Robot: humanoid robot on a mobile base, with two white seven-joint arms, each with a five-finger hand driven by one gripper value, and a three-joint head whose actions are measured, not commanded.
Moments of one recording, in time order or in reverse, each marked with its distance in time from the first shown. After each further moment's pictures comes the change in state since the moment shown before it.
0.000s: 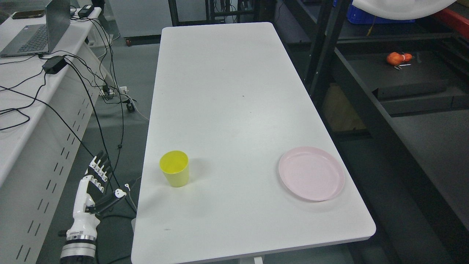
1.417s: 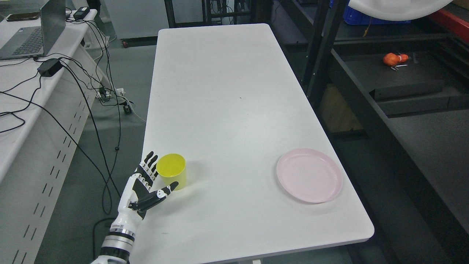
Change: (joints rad) left arm -0.068 0.000 -0.188 0.083 0.116 0.041 -0.047; right arm 0.000 0.000 0.000 0.000 0.000 0.000 0.001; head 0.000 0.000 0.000
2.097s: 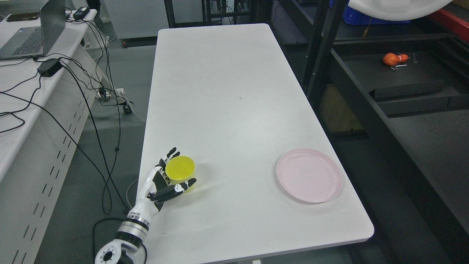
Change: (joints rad) left arm -0.076 0.000 -0.048 0.080 -0.007 0.058 -0.105; right arm 0.000 0.000 0.000 0.000 0.000 0.000 -0.002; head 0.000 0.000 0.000
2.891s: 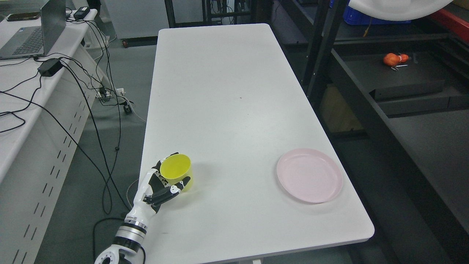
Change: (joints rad) left arm 0.008 0.000 0.024 0.052 0.043 -0.148 -0.016; right arm 0.000 0.000 0.000 0.000 0.000 0.000 0.000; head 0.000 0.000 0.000
